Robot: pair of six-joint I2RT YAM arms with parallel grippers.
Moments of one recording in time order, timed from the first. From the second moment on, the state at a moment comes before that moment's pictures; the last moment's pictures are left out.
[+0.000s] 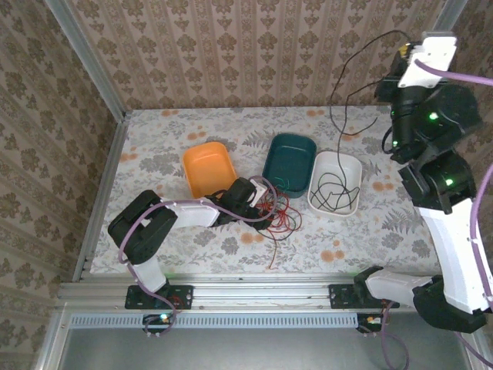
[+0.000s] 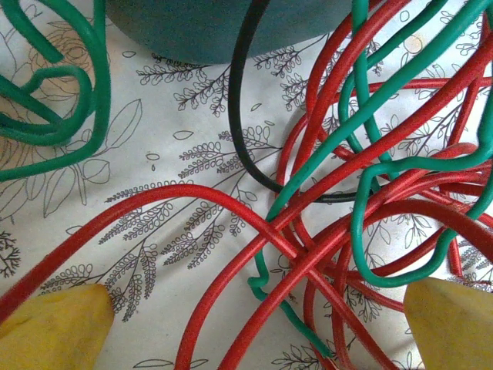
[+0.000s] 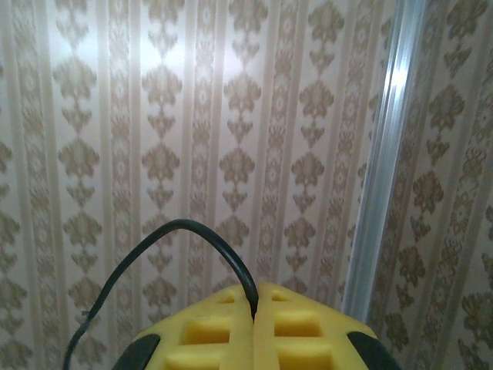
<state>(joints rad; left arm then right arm) -0.86 1.74 0.83 0.02 0.09 -0.16 0.39 1.17 1.81 -0.38 0.62 -0.26</state>
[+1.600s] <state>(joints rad) -0.86 1.74 0.84 0.01 0.10 -0.16 0.16 1.22 1.07 -1.20 1.02 1.00</state>
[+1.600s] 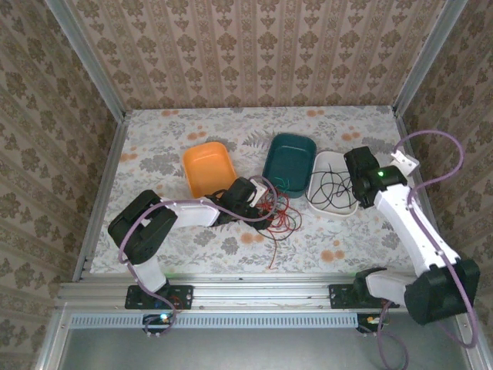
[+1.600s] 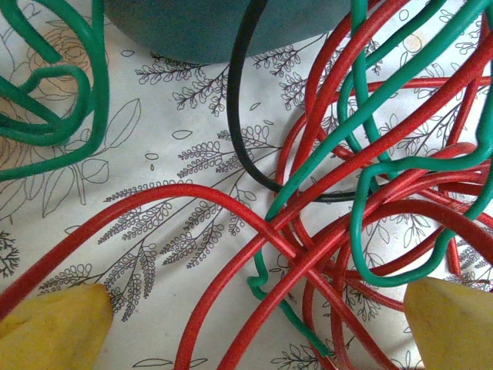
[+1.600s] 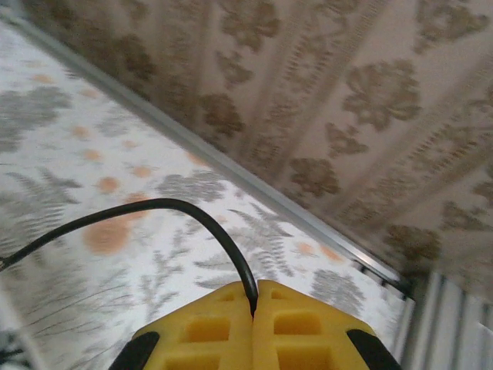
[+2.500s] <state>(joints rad) -0.85 1.74 0.85 -0.01 0.12 -0.16 0.45 1.75 1.28 -1.70 1.31 1.51</state>
